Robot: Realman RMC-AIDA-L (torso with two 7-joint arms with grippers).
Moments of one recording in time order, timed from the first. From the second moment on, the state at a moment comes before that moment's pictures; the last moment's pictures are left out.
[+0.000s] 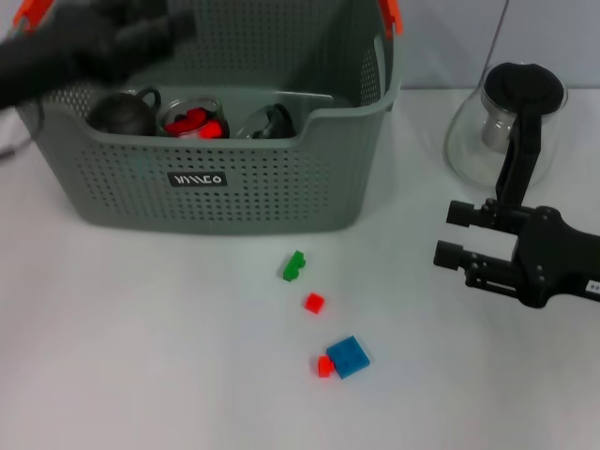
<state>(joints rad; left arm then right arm) -0.48 -2.08 0.65 0.94 1.65 1.53 -1.58 0.46 2.06 -0.65 -0.54 -1.85 -1.72 1.23</state>
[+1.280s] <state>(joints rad) -0.45 -2.17 0.93 0.46 1.98 1.38 -0.79 0.45 2.06 -0.65 -0.54 -1.85 -1.71 1.23</state>
